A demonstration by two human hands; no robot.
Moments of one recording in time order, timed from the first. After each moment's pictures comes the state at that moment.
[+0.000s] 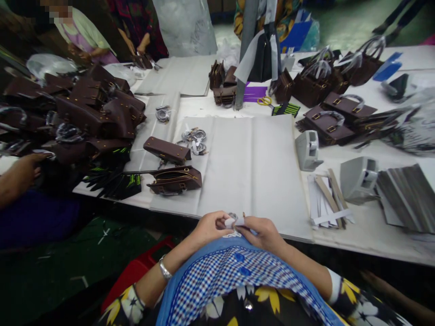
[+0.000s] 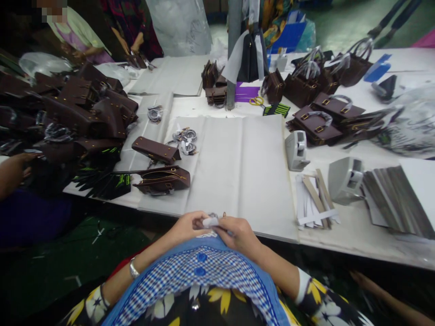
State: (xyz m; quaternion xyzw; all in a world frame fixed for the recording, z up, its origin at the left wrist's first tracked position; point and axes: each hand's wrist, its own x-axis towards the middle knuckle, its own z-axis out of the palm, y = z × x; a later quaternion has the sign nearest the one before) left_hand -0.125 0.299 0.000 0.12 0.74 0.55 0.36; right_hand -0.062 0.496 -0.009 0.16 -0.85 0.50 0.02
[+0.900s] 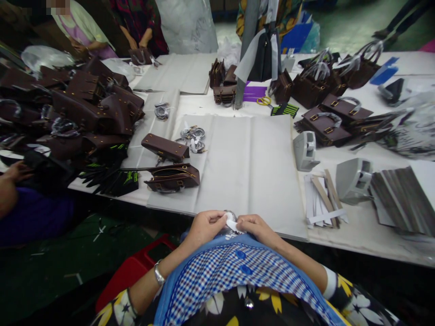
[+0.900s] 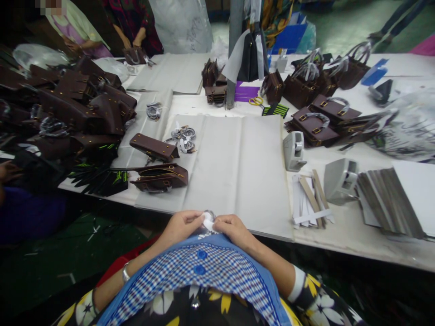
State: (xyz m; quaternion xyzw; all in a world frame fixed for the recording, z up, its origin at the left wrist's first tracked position) left_hand -0.109 0.303 0.010 0.03 0.74 0.61 0.29; right_hand -0.066 0.492 -0.010 -0.08 -0.62 0.73 -0.27
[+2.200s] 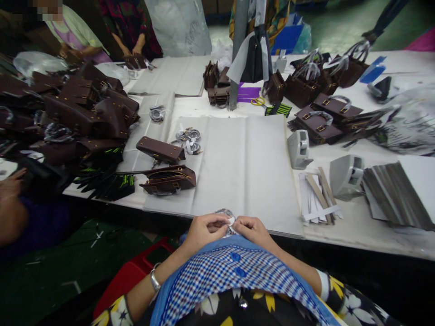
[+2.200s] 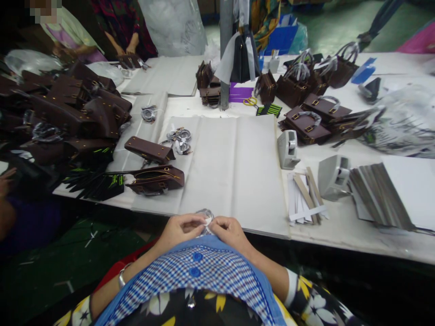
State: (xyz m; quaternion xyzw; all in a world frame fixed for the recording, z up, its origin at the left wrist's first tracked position) left_hand -0.099 0.308 0.019 0.09 0.75 0.61 0.26; right_hand -0.053 0.492 -0.013 -0.04 -0.69 0.71 -0.15
